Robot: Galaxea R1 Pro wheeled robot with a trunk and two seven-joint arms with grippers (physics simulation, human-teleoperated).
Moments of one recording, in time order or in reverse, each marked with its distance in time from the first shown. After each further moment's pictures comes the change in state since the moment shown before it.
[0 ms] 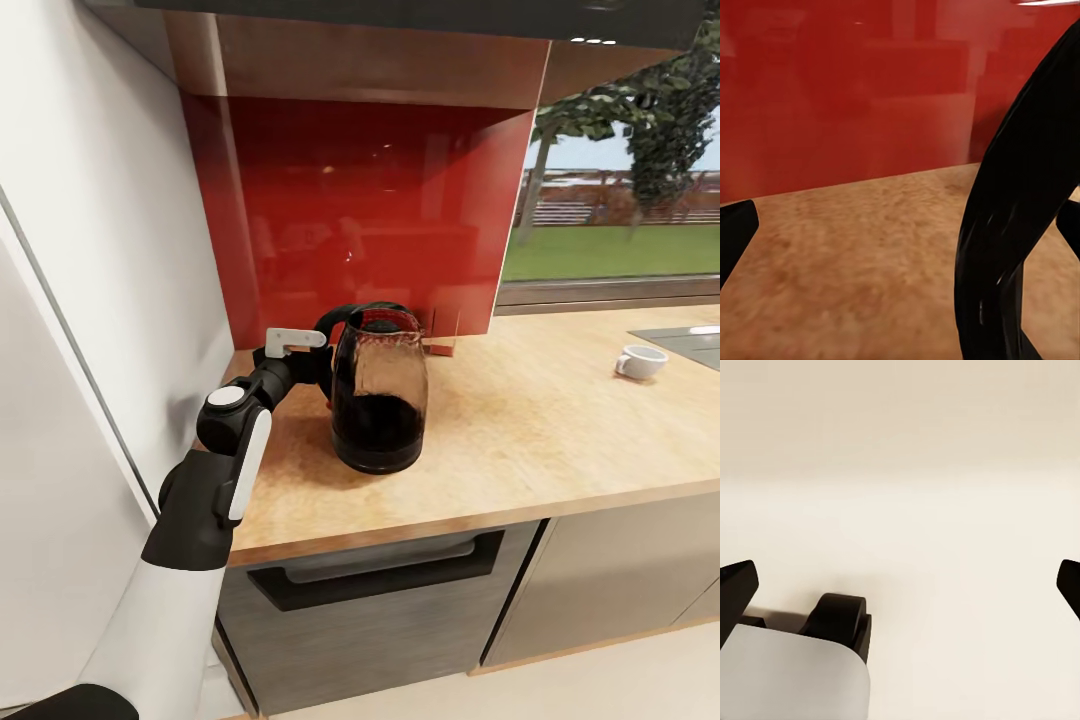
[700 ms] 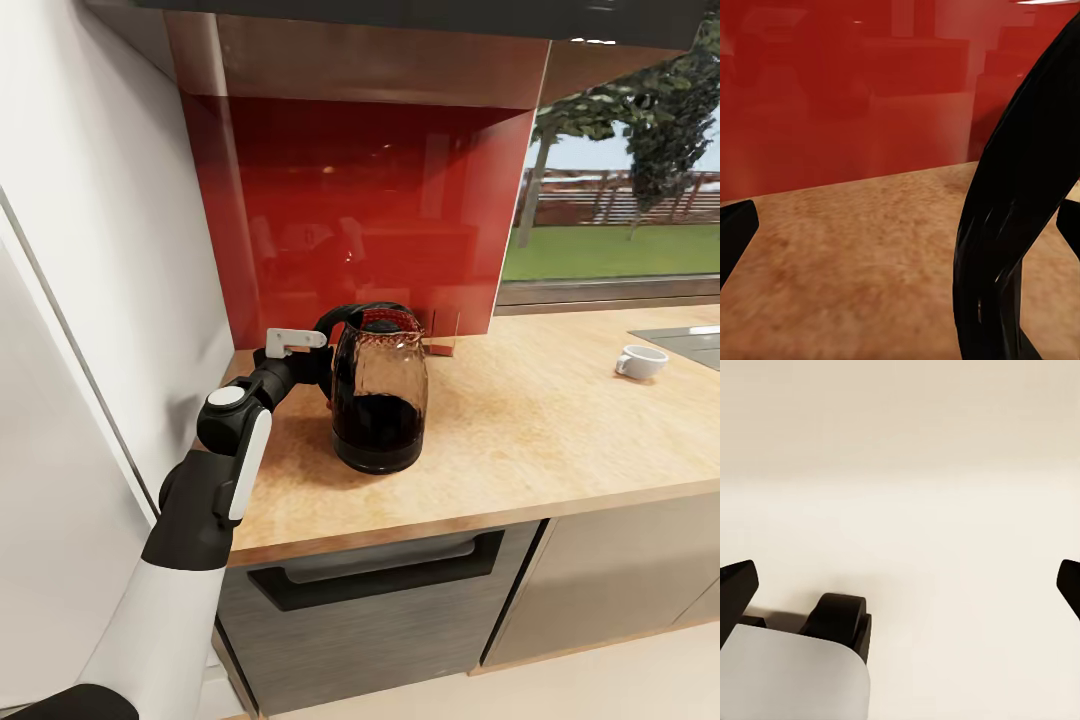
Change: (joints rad) left arm 0.000 0.000 0.000 0.001 0.000 0.003 -0.002; right arm 0.000 0.000 0.000 0.000 0.000 0.001 0.000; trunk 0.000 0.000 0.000
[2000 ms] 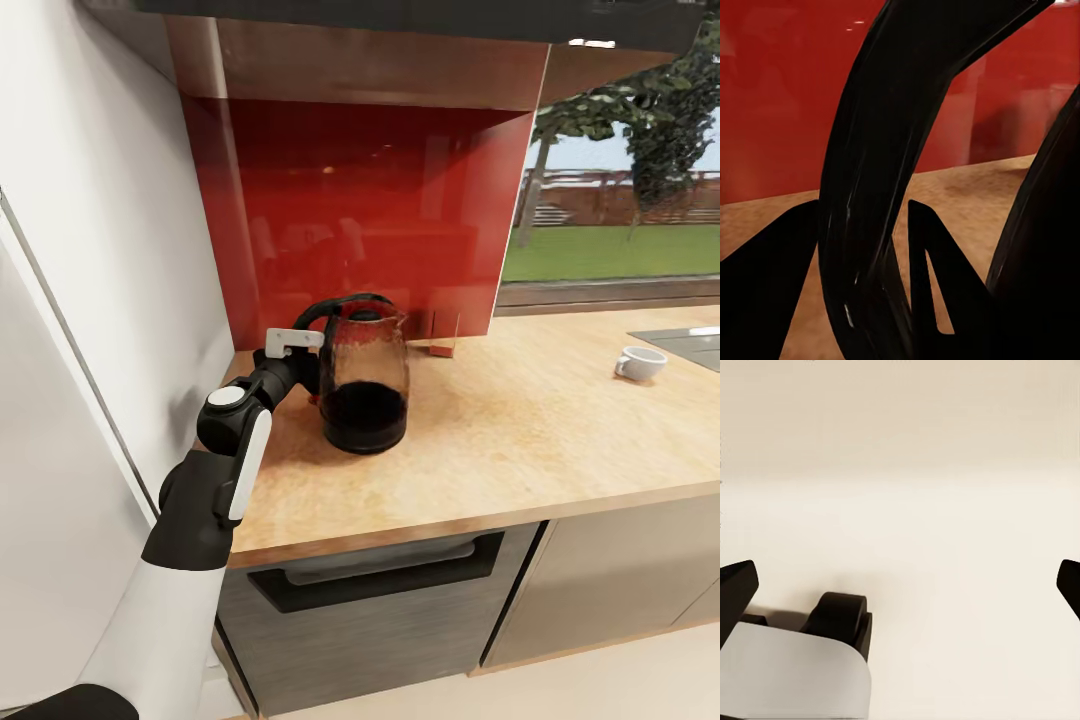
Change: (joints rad) left arm 0.000 0.000 0.000 0.000 -0.001 -0.001 0.003; right arm 0.000 0.000 0.000 0.002 0.000 -0.001 0.000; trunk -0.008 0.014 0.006
